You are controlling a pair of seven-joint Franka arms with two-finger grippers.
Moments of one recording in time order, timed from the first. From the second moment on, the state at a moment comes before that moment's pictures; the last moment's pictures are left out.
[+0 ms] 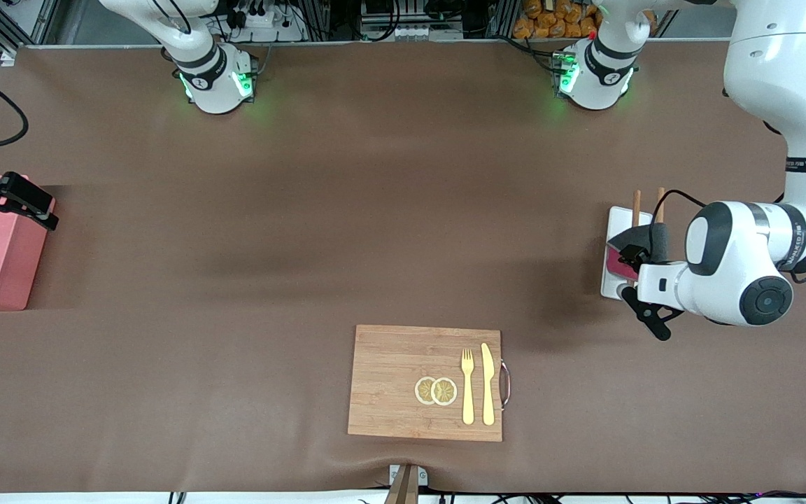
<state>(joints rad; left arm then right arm) 0.00 0.57 -0.08 -1.56 0.00 1.75 0.78 -0.05 0.06 0.02 -1.51 0.02 1.70 -0.03</state>
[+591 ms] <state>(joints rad) 0.00 0.57 -0.08 -1.60 0.00 1.75 0.78 -0.04 0.06 0.03 -1.51 0.02 1.70 -0.03</state>
